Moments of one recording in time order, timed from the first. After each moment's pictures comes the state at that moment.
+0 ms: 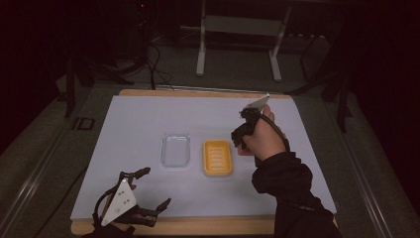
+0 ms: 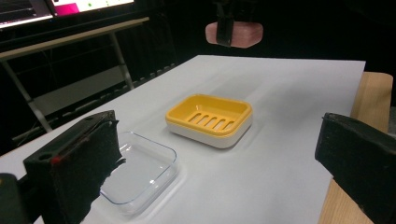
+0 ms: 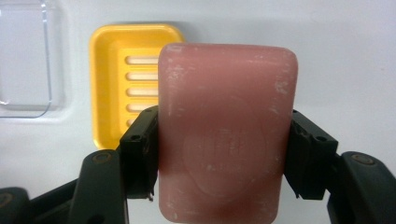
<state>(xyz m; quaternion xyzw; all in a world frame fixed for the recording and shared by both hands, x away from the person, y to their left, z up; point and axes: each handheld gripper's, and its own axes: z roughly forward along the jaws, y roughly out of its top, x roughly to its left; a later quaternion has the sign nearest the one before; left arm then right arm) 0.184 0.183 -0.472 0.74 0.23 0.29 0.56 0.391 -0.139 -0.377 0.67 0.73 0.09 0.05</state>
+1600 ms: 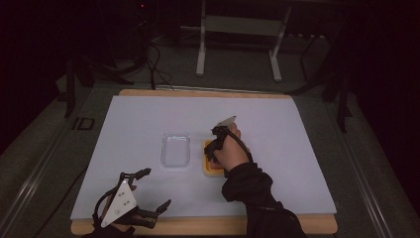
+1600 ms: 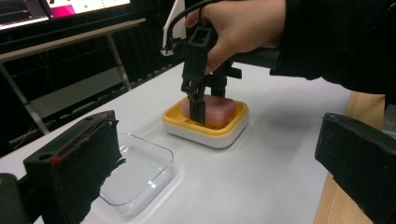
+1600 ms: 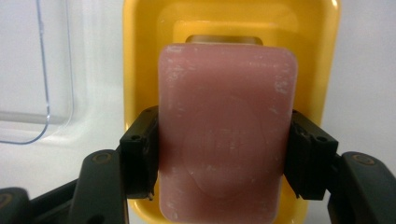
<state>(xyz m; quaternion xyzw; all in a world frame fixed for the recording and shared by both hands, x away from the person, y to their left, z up) 0.182 0.183 -0.472 0.75 0.22 0.29 0.56 0.405 -0.075 -0.478 0.66 0.75 0.09 0.00</state>
